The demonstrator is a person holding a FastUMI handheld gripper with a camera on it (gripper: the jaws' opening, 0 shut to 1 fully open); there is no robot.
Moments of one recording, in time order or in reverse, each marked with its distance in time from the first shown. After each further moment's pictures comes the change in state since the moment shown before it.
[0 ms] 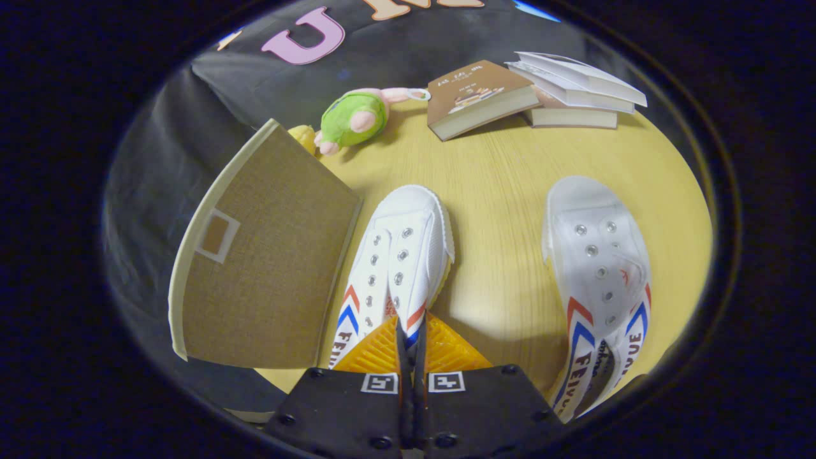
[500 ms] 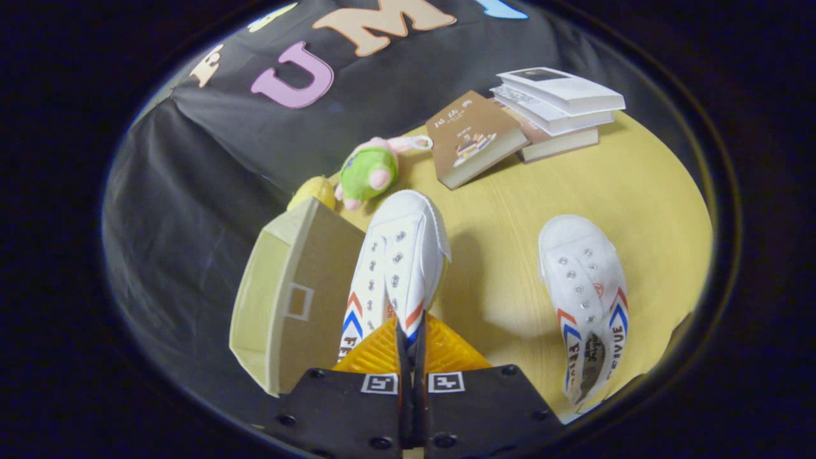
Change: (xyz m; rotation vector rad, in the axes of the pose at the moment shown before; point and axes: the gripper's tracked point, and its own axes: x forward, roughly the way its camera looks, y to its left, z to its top) arm -0.060 0.036 0.065 0.172 -0.132 0.095
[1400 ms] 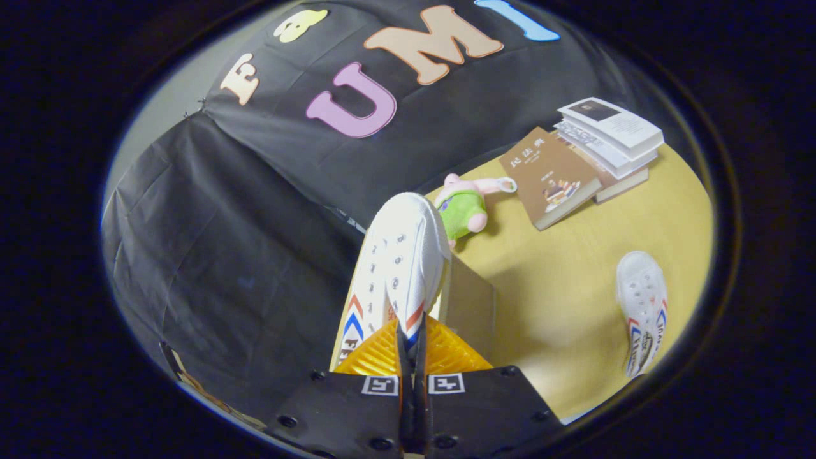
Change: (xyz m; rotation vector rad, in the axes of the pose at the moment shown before) arm -0.026 0.153 0.022 -0.006 -0.065 0.190
